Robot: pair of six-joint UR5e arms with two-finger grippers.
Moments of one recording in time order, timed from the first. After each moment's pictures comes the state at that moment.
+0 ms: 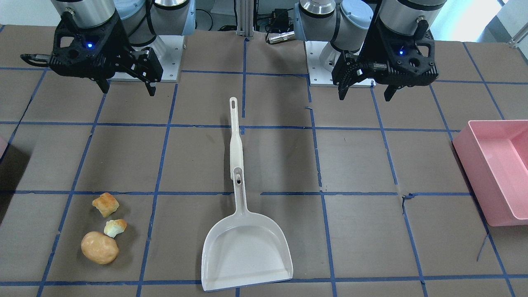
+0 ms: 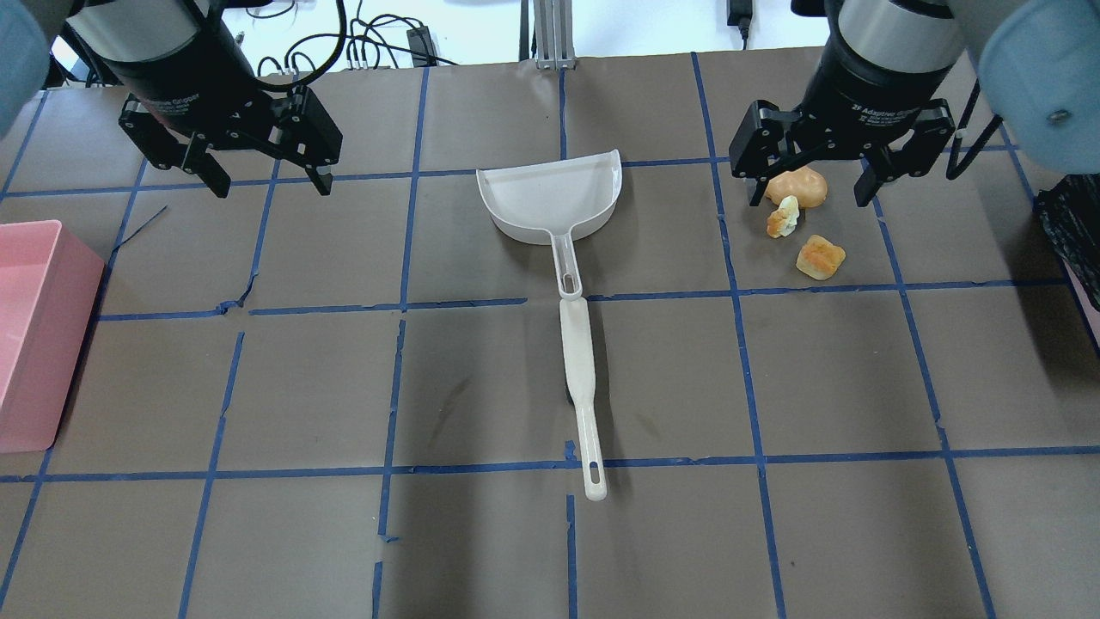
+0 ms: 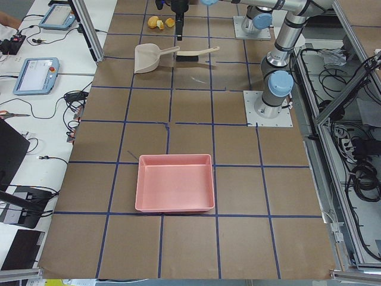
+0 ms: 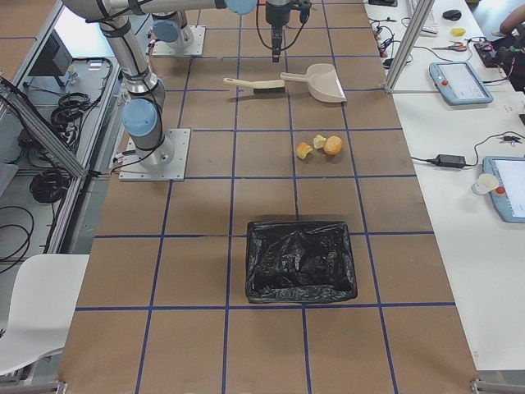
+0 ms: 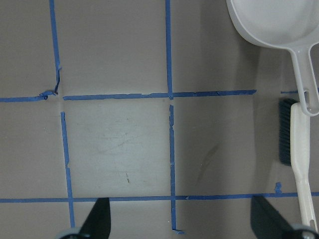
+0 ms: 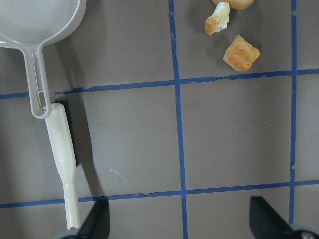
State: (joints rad) left arm -1.58 -1.58 -1.46 -1.67 1.59 0.01; right arm 1.61 -1.60 1.55 -1.52 -1.57 0.09
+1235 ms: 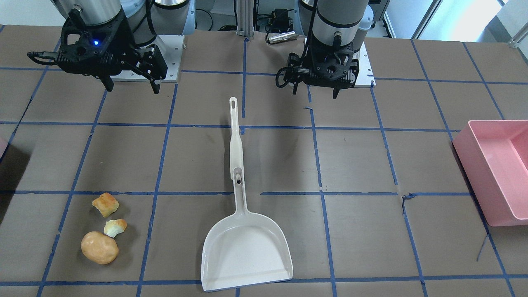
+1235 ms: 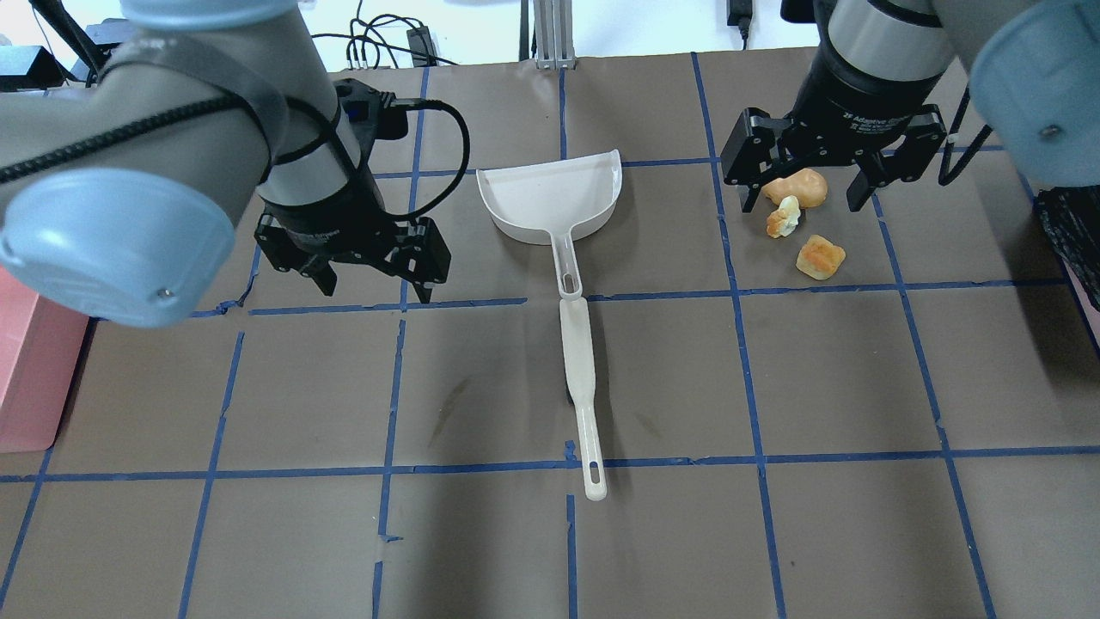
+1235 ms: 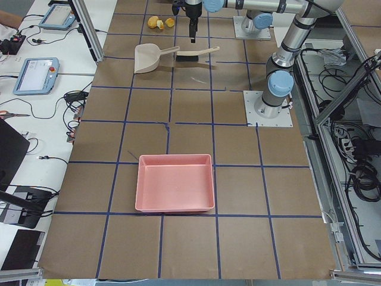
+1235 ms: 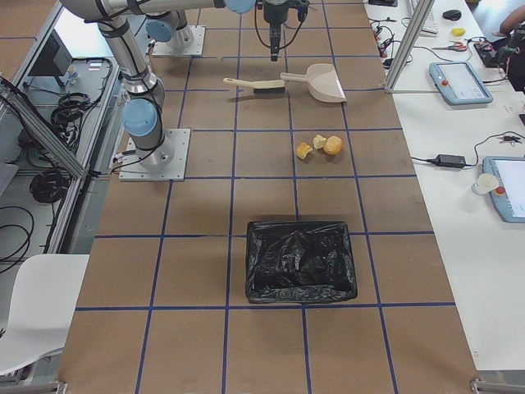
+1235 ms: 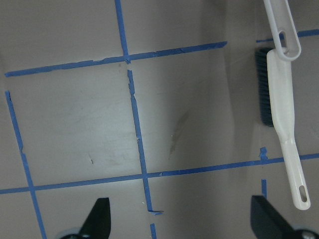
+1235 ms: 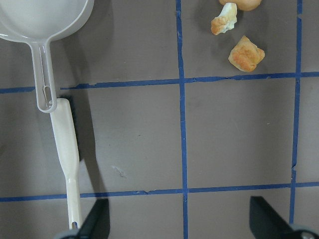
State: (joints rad) left arm -1.78 -1.51 -1.73 -1.53 1.59 -0.09; right arm 1.63 -1.61 1.56 -1.53 -1.57 0.10
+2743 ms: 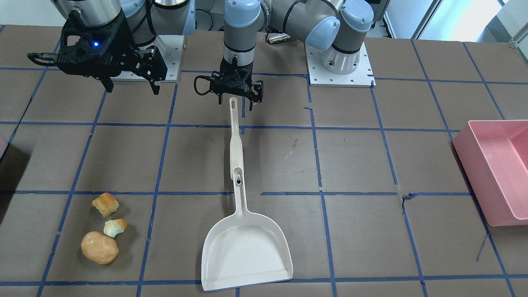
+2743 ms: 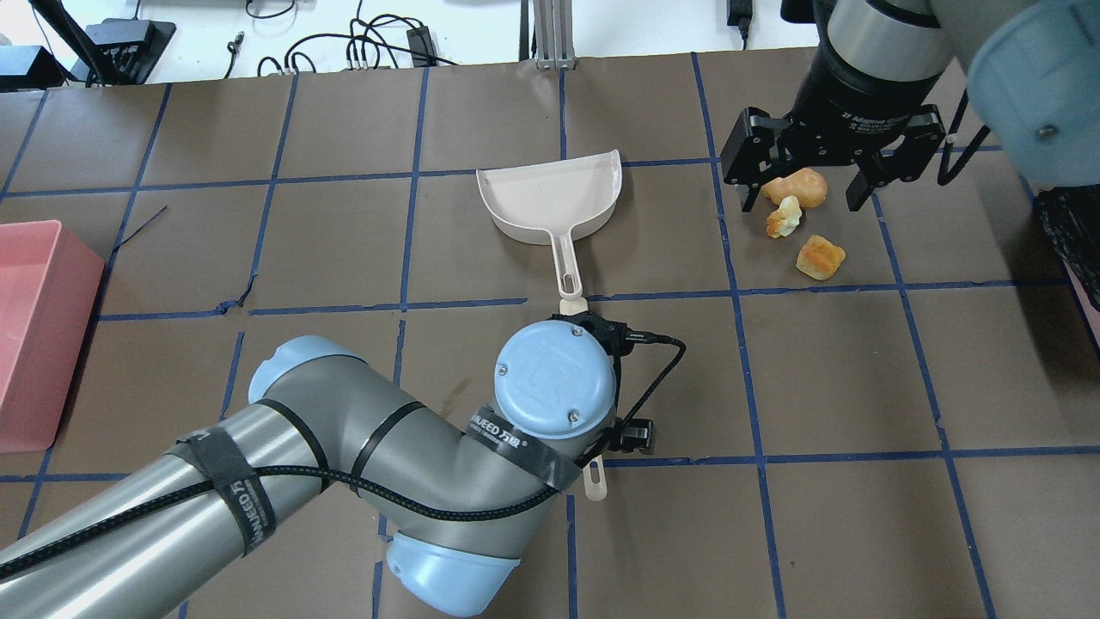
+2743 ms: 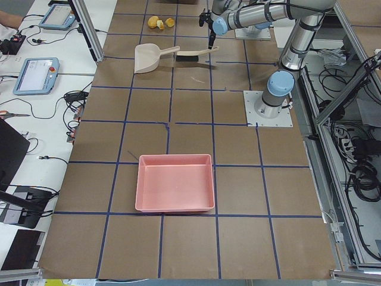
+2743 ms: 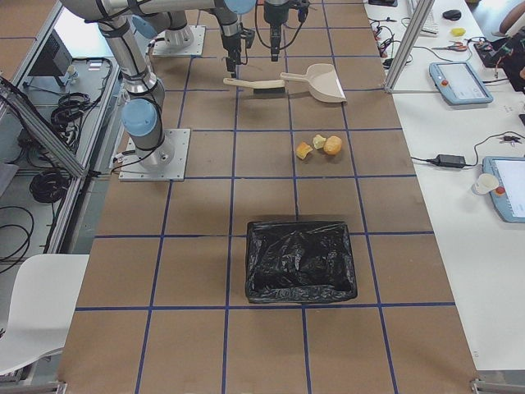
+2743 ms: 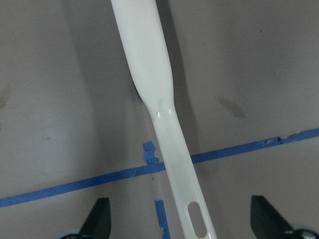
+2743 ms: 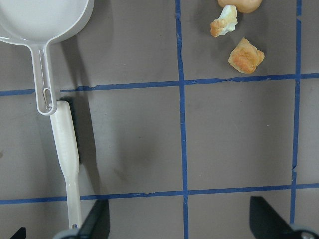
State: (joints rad) left arm -2.20 -1.69 -2.08 -0.83 1.60 -0.43; right arm 1.63 -1.61 1.56 -1.53 -1.57 0.10
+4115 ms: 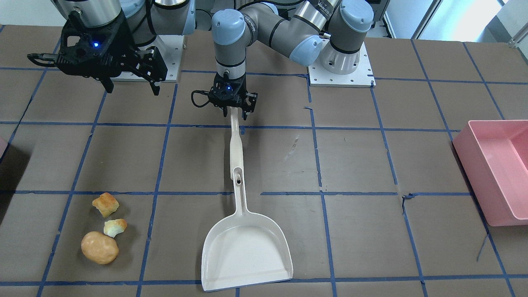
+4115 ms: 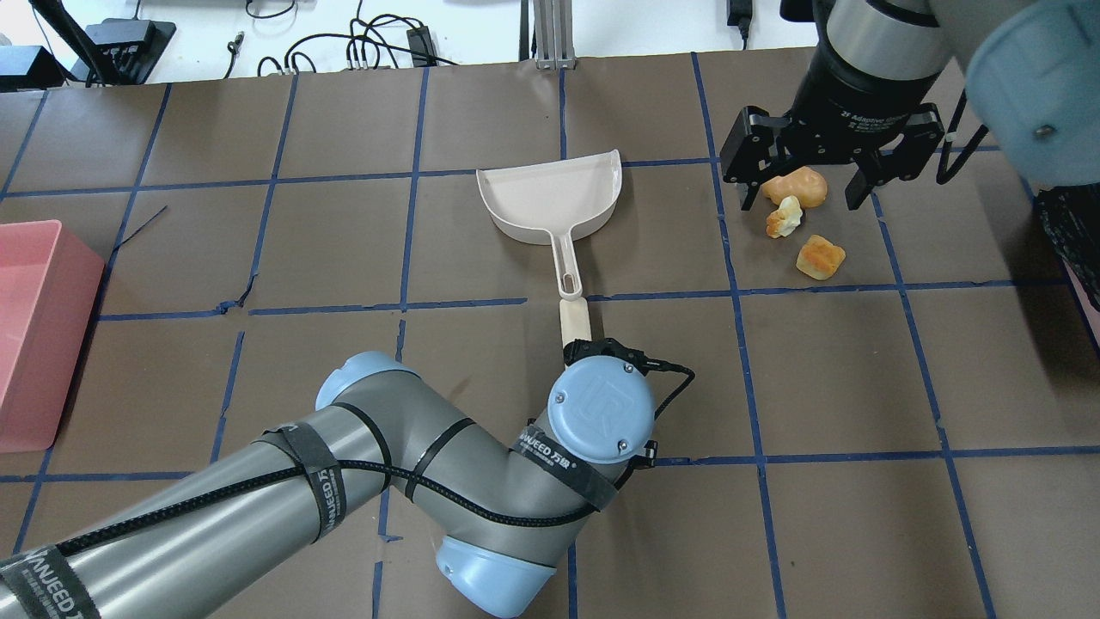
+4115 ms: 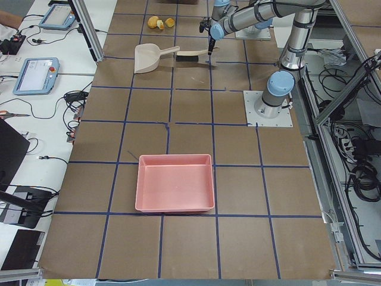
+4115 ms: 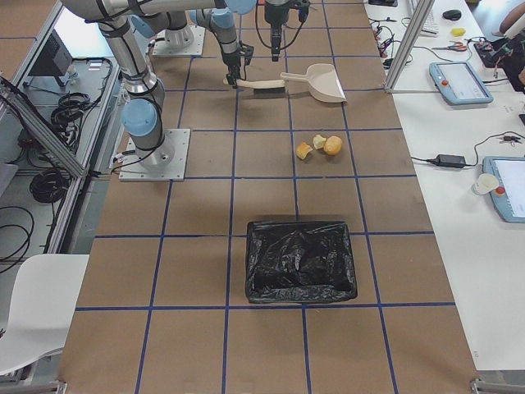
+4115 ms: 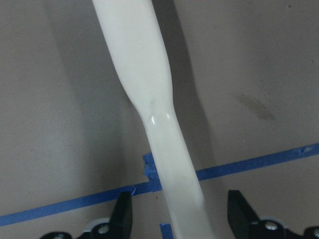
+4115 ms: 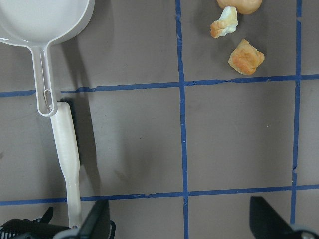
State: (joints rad) left arm -2.25 -1.78 -2.09 -0.79 1.66 -0.47; right arm 1.63 -1.61 1.56 -1.53 -1.57 0.10
